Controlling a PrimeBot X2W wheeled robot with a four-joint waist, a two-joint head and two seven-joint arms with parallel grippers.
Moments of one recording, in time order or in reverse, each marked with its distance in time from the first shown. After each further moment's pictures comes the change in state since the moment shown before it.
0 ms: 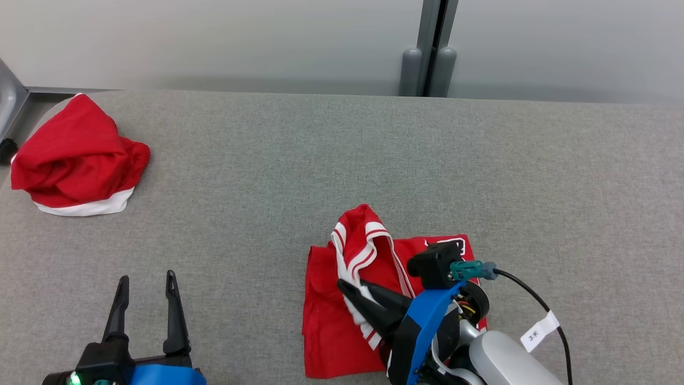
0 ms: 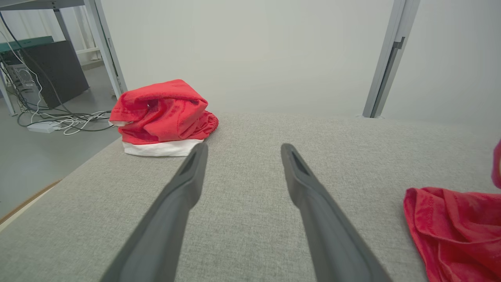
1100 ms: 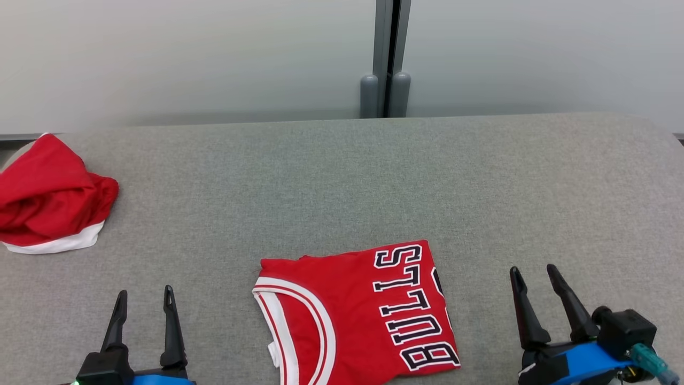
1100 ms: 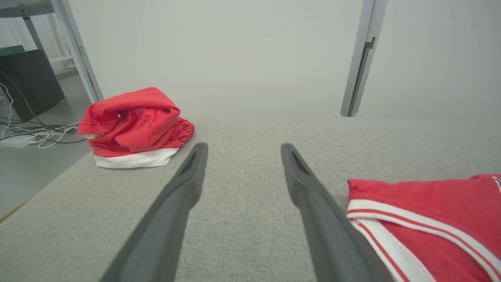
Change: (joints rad) left arm 0.021 0.000 0.027 0.037 0.029 -0.020 0.000; right arm 0.289 -0.012 -0.530 0.045 -0.324 0.000 -0.522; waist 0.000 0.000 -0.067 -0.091
